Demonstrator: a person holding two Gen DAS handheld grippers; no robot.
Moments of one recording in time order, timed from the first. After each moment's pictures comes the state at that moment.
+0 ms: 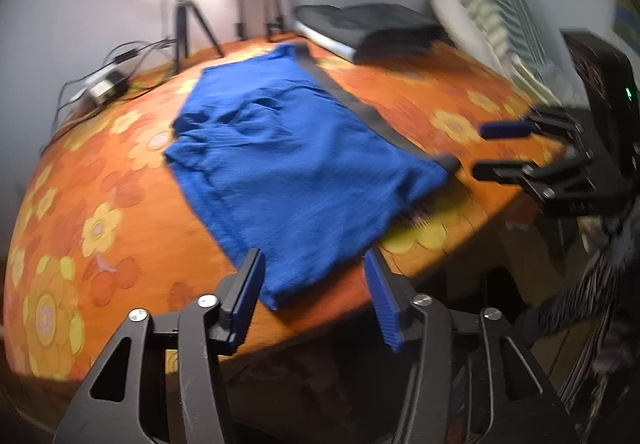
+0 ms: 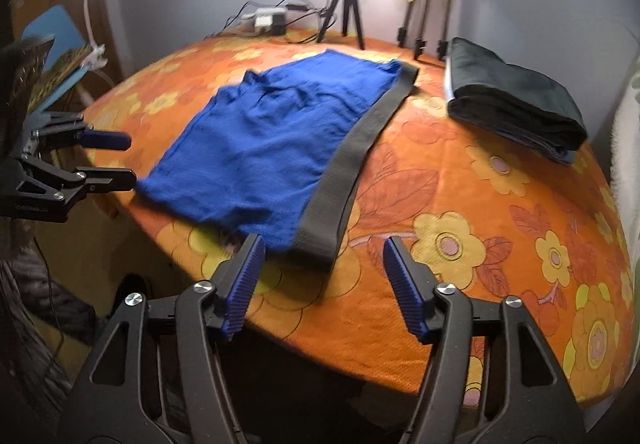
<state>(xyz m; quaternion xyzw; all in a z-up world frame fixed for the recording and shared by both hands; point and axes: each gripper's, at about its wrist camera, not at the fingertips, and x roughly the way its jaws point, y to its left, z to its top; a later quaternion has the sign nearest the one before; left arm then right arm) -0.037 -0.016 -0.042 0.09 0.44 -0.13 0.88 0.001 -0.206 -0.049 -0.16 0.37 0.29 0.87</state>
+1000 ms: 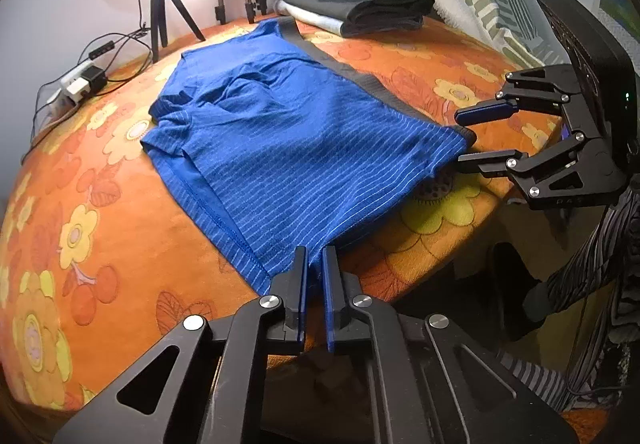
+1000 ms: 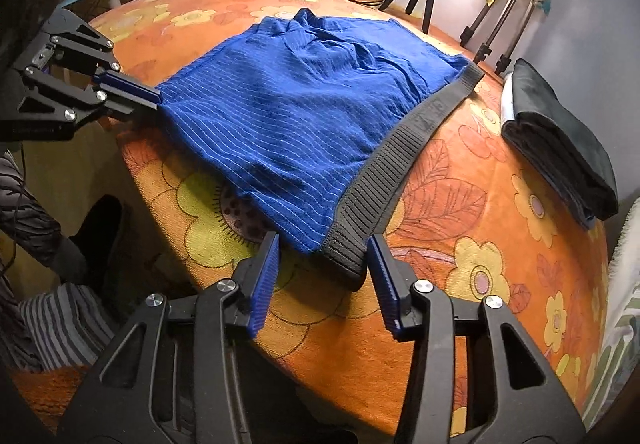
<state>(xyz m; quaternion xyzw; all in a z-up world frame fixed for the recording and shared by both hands) -0.021 -0.007 -0.067 0.09 0.44 -0.17 0.88 0.009 -0.167 -0.081 -0.30 0.37 0.31 0.82</state>
